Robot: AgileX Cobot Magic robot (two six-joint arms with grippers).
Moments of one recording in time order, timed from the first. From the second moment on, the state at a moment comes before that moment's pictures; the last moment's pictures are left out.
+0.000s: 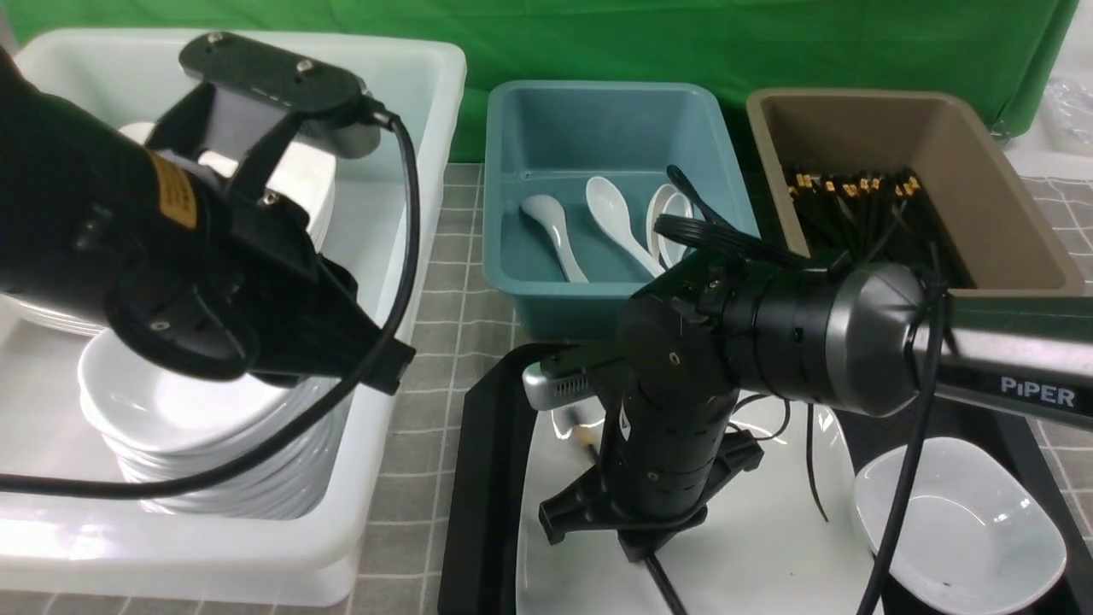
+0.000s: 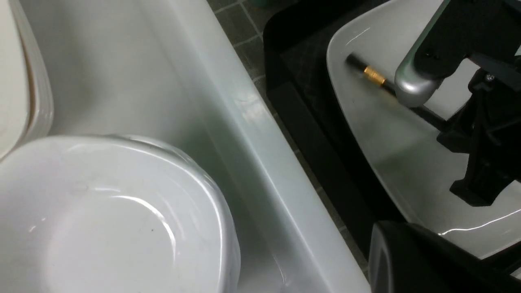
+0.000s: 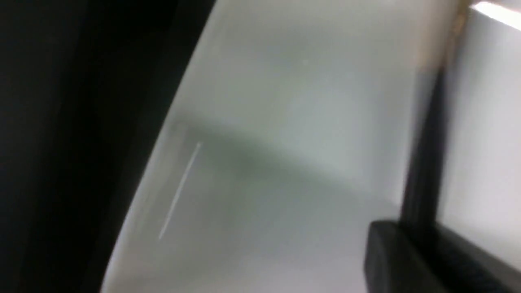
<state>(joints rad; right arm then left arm) 0.77 1.95 -1.33 0.01 0.81 0.37 -0.55 1.22 -1.14 0.00 0.97 -0.02</state>
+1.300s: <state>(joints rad) 0.06 1.88 -1.51 -0.04 0.07 0.19 -0.55 1.39 -1.14 -0.25 0.62 0.21</state>
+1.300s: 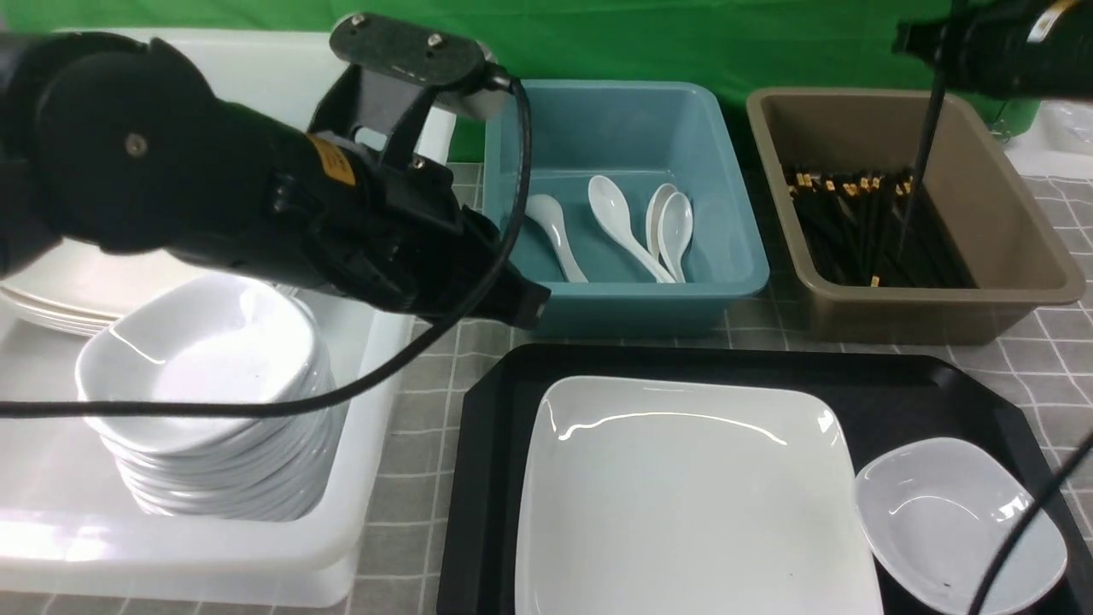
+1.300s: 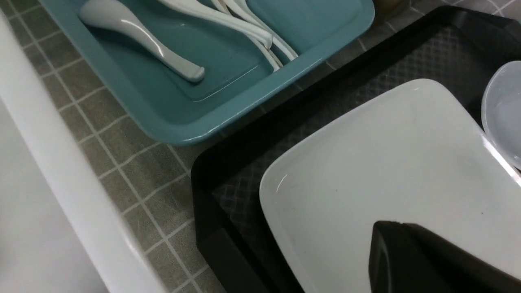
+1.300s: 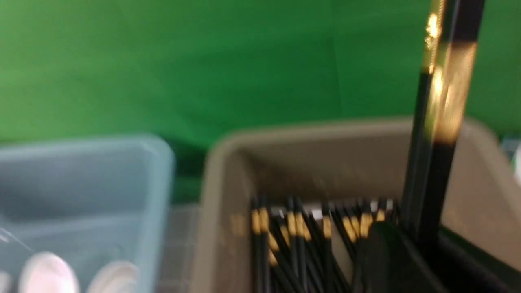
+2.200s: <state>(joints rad) 0.47 1.61 -1.01 -0.11 1.01 0.04 -0.55 1.39 -1.14 -0.24 0.78 0.21</state>
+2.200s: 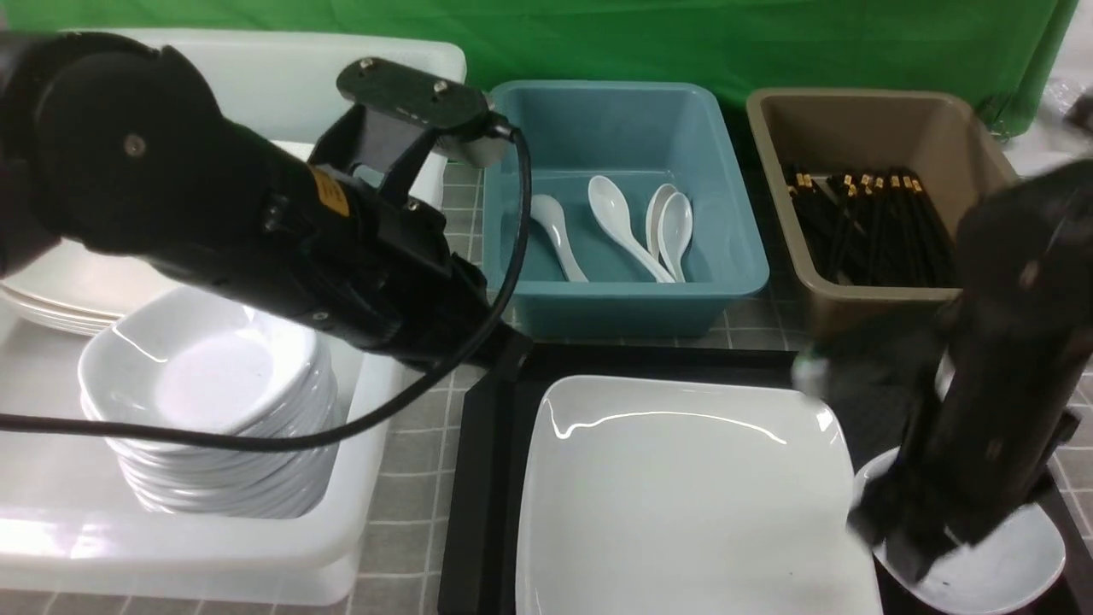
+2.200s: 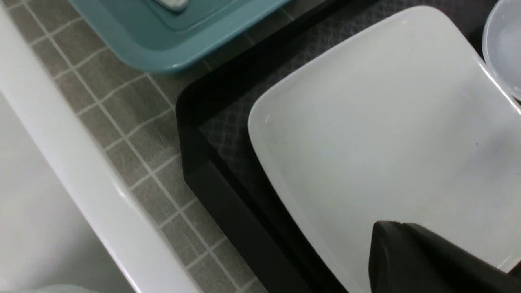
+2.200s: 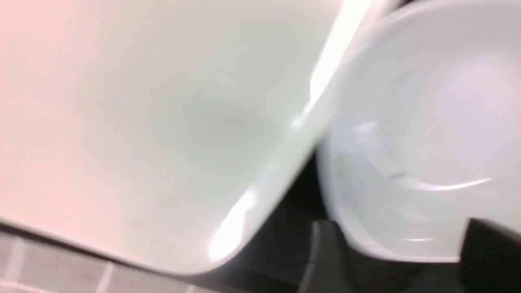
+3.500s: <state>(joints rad) 0.57 1.30 -1.05 -0.29 0.89 0.13 -0.60 1.41 -1.21 -0.08 0.79 0.13</state>
